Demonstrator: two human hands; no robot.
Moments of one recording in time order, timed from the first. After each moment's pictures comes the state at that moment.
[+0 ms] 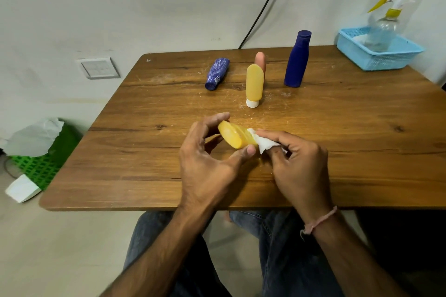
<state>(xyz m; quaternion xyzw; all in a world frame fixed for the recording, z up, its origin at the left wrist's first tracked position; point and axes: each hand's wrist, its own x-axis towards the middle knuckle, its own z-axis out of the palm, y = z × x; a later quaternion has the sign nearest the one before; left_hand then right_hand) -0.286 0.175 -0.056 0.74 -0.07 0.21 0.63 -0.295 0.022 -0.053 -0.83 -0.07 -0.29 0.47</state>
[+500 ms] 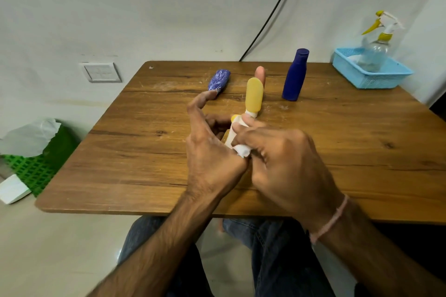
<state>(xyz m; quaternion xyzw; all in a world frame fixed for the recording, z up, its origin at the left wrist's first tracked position) -0.274 0.158 -0.032 0.73 -0.10 0.28 0.62 -0.303 0.035 0.010 -0.91 -0.26 -0.23 0.23</state>
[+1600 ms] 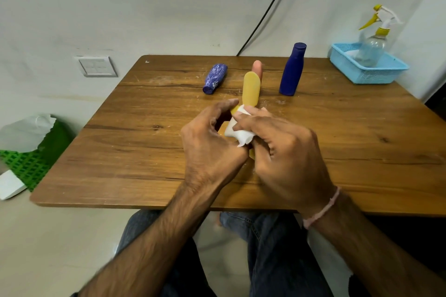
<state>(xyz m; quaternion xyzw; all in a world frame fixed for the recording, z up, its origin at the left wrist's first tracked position) -0.271 0.157 -0.029 0.75 -0.11 0.31 0.57 -0.294 0.026 -0.008 -0.87 -0.27 -0.33 0.25</state>
